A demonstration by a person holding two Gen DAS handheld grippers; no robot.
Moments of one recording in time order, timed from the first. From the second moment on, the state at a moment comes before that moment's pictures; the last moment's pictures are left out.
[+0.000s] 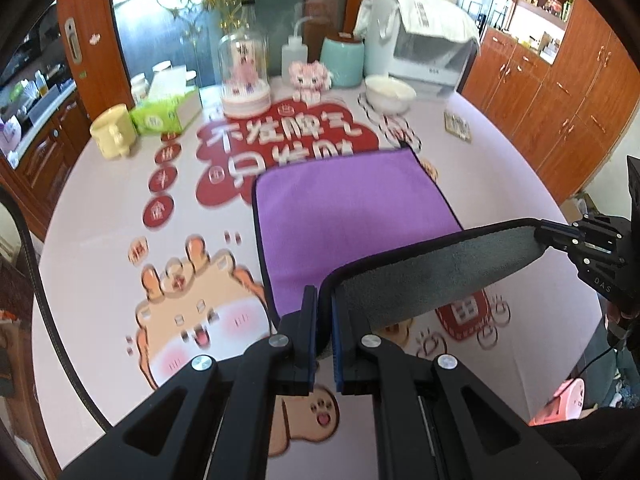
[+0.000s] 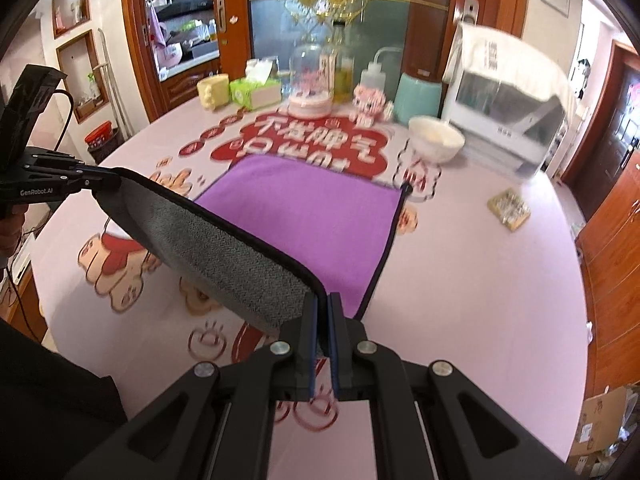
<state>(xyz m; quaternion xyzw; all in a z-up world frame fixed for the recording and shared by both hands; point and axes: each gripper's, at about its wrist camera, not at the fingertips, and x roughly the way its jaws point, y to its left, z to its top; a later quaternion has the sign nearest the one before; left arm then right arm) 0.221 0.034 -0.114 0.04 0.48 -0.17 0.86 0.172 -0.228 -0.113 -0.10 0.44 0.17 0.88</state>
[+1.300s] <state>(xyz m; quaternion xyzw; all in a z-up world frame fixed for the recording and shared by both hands) 0.432 0.024 -0.199 0.02 0.47 -0.11 0.87 0.376 -0.231 -0.184 -0.06 0.41 0.12 0.90</state>
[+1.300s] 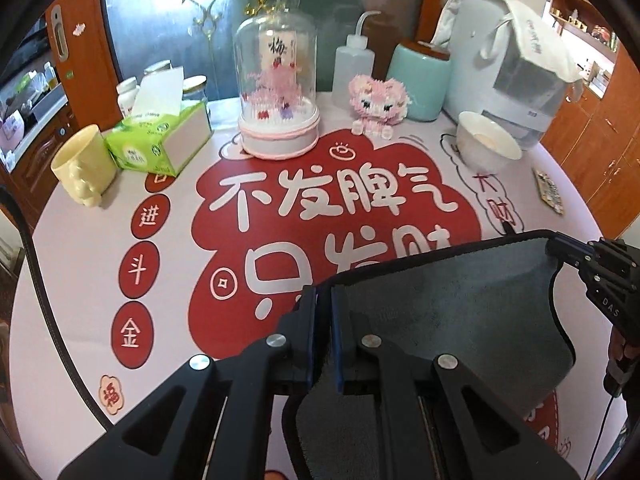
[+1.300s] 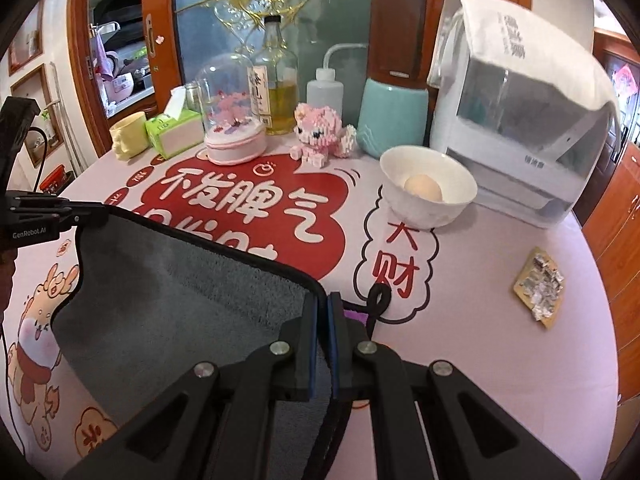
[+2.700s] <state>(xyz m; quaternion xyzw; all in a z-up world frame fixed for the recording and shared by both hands) 0.293 0.062 -0.155 -0.02 0.47 -0.05 0.88 0.250 -0.245 -0.168 0.03 0.45 0.03 0.89</state>
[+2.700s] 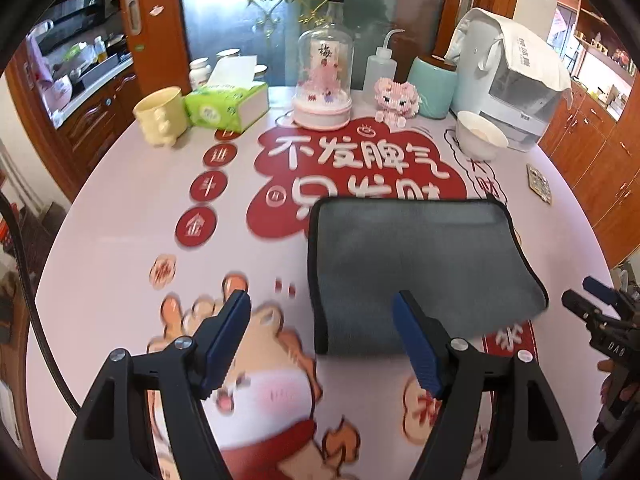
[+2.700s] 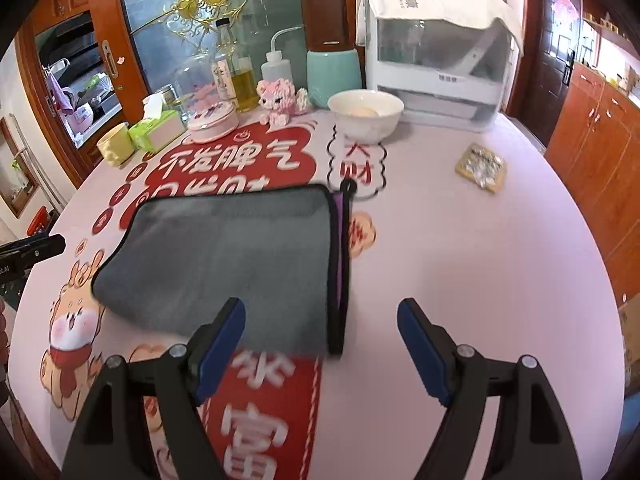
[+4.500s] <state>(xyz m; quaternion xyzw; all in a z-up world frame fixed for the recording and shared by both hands) -0.016 0.018 -0.028 -0.02 0.45 -0.02 0.89 -0.056 -0.184 -0.004 0.08 0.43 0.05 0.90</state>
